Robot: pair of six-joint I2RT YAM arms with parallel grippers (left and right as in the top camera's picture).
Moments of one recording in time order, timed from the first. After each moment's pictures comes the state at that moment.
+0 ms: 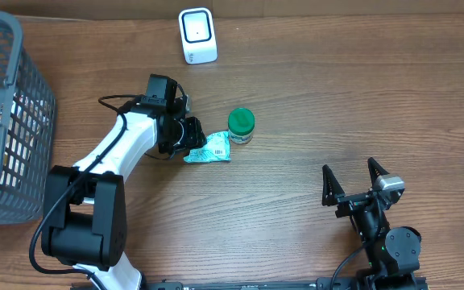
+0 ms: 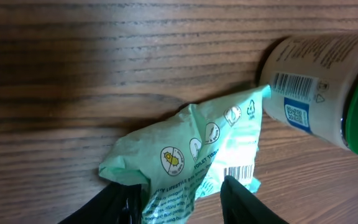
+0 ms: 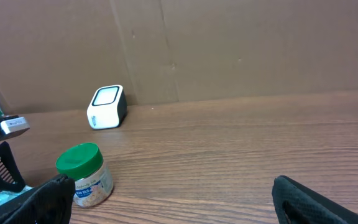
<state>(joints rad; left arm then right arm) -0.19 1.84 1.19 -0.68 0.36 -0.34 0.14 0.01 0.02 -0.03 -0.07 0.17</state>
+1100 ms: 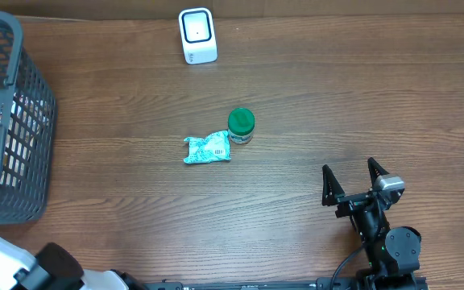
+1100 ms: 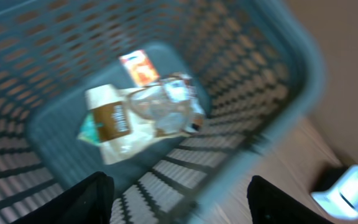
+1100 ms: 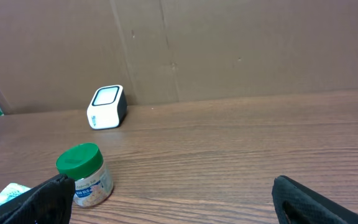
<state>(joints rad) 0.80 1.67 2.18 -1.38 0.15 -0.29 0.14 0.01 0.02 -0.03 -0.07 0.17</state>
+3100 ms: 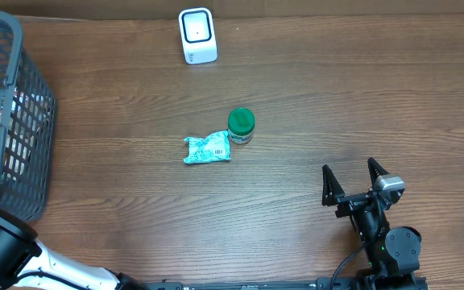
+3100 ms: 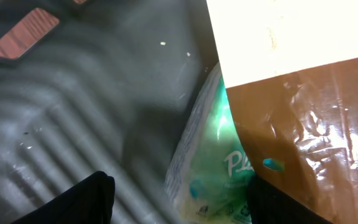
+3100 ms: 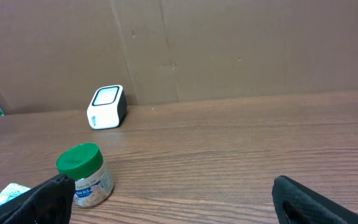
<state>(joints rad) 0.94 2.03 1.49 -0.70 0.00 -0.02 0.14 0.01 0.02 -0.03 -0.07 0.17</state>
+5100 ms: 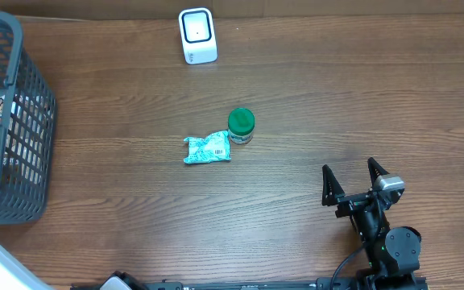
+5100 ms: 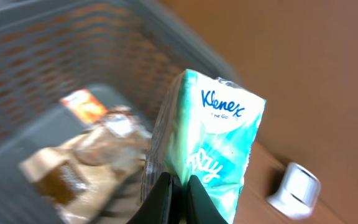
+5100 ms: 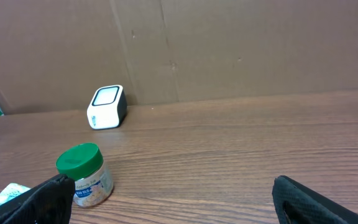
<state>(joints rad) 0.80 1.33 1.67 -0.91 0.40 -0.27 0.14 0.01 0.02 -0.03 -0.07 0.17</state>
